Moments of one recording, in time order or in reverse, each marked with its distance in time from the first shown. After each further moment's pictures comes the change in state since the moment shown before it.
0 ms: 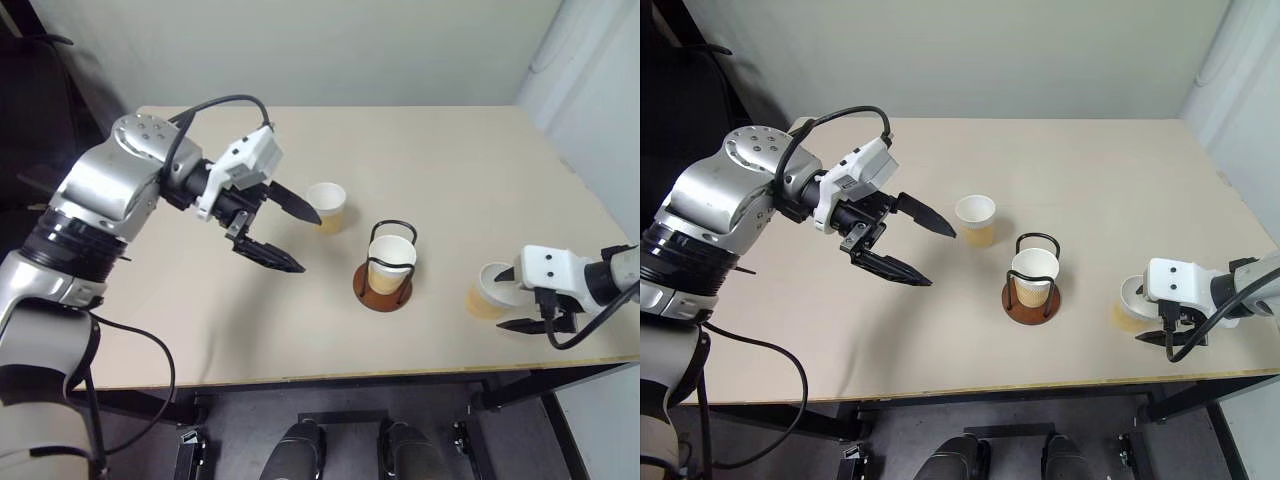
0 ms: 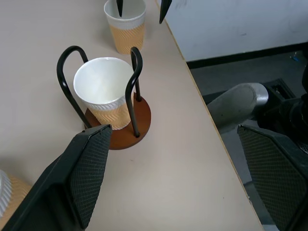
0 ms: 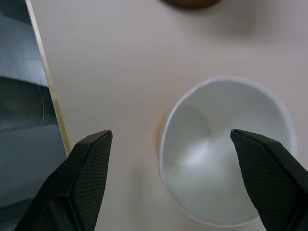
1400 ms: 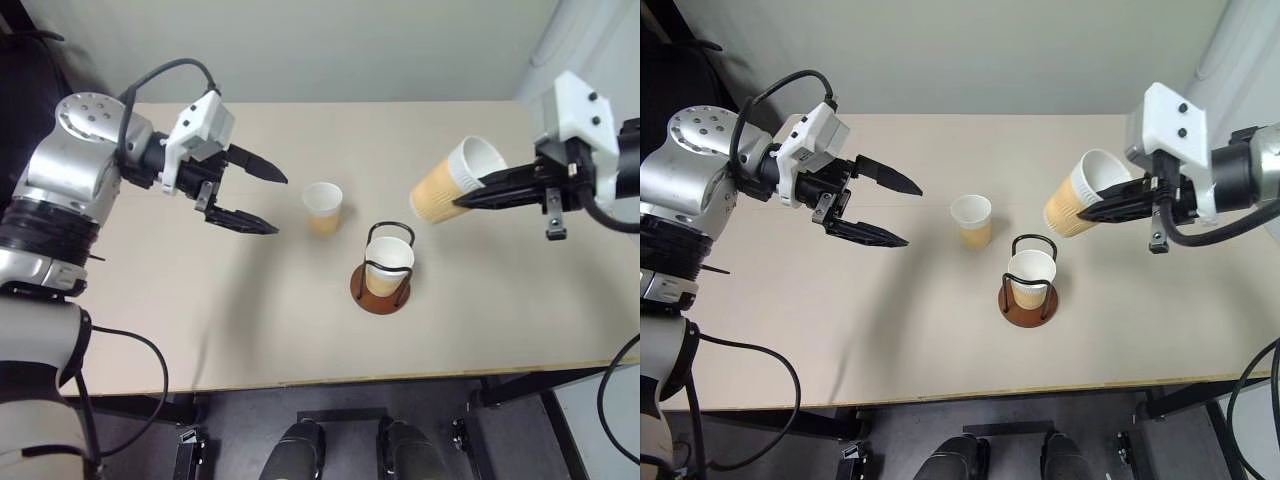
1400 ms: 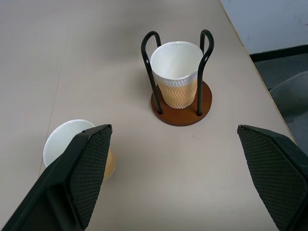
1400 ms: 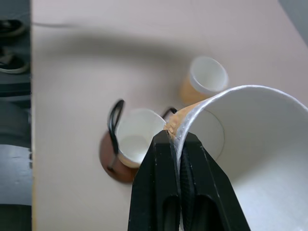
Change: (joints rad) left arm -0.056 0.020 0.038 0.277 0.065 -0.248 0.000; right arm -0.696 0.157 0.009 -0.125 0.296 0.530 0.042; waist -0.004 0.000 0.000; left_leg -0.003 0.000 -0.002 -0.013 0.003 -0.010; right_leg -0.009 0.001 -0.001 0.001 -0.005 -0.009
